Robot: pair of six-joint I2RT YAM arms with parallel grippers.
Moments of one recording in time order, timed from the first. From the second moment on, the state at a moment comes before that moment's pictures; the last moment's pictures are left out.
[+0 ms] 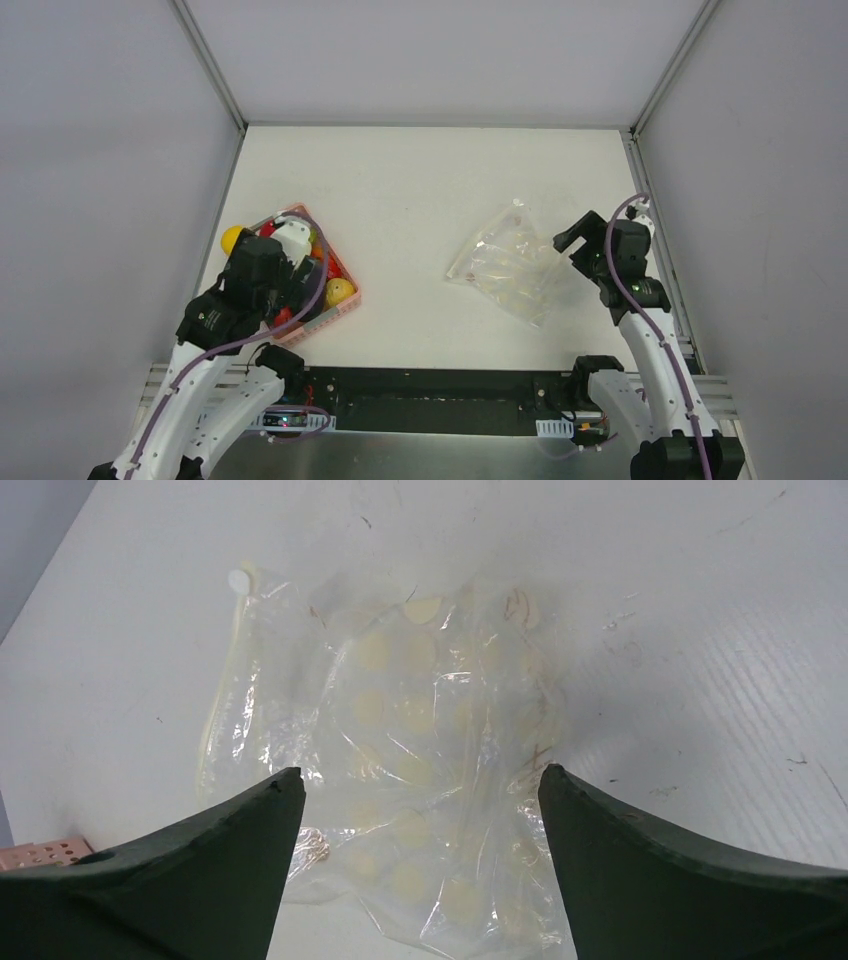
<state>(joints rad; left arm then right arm) -0.40 0.59 0.86 -0.99 -0.51 0.28 0.05 0.81 0.62 -0.47 0.03 0.69</state>
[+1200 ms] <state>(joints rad) -0.40 0.03 1.04 -0.60 -0.93 0.08 0.05 0.38 0.98 -0.57 0.51 0.46</state>
